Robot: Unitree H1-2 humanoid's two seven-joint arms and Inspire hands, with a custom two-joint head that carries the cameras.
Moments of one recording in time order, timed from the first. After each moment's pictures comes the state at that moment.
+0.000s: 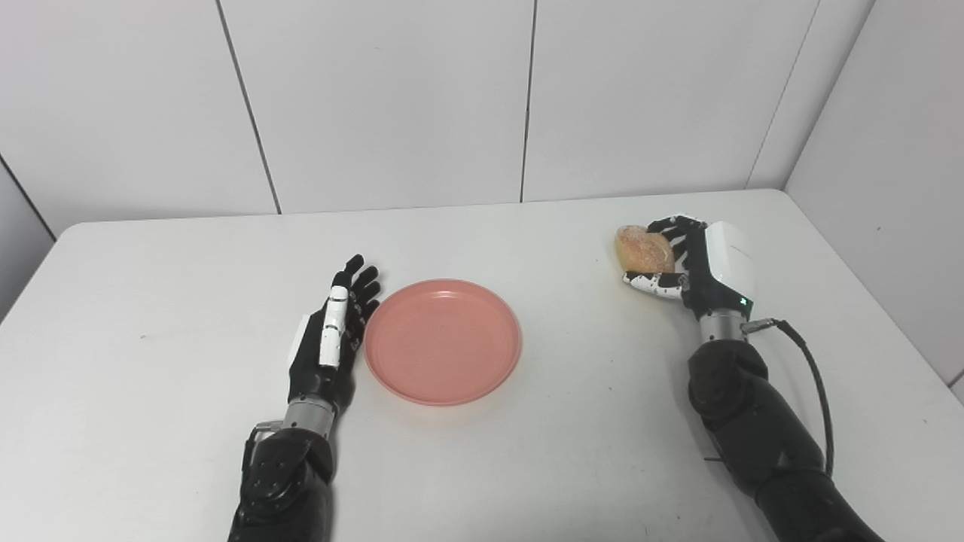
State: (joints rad) left arm -0.32 -0.02 0.01 0.29 -0.15 -0.02 -0.10; right arm -0.53 -0.30 0.11 0.55 -0.58 -0.08 -0.50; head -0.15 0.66
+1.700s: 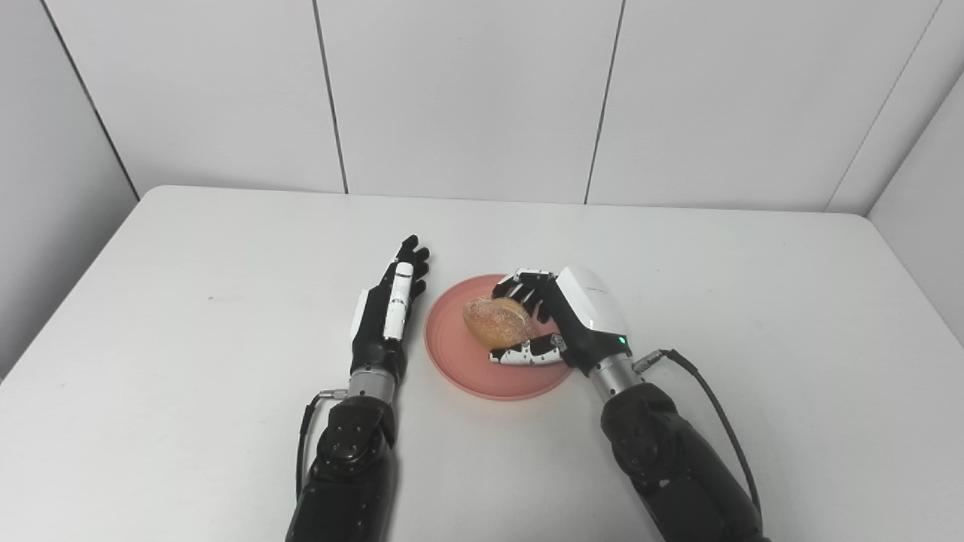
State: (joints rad) left arm -0.35 -0.08 0.03 0.35 -0.04 -0.08 0.07; right arm -0.48 -0.10 0.37 0.38 -0.67 -0.13 -0.15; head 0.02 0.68
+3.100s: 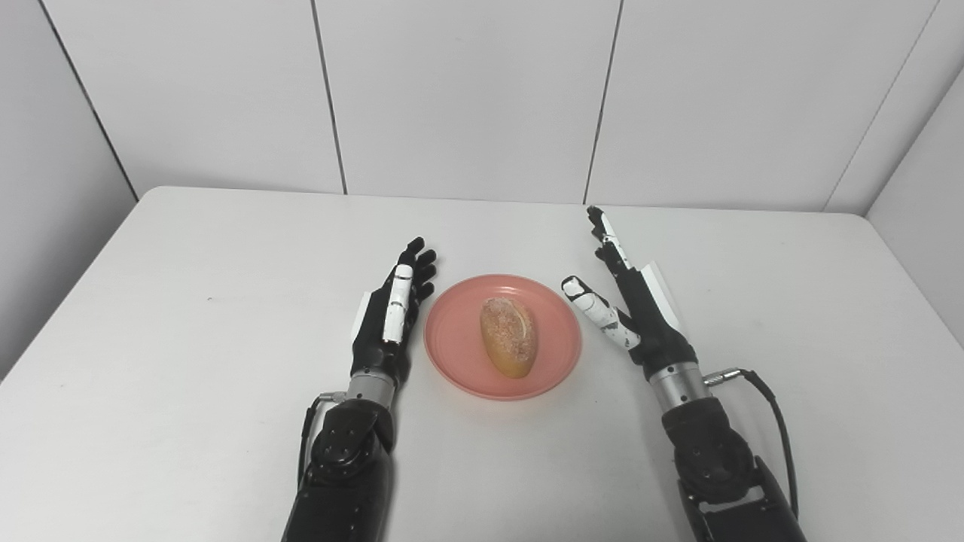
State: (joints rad) left arm -0.34 -0.07 0.03 0.32 -0.10 -0.06 -0.01; right arm -0.35 -0.08 0.12 0.17 -0.23 -0.10 0.01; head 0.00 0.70
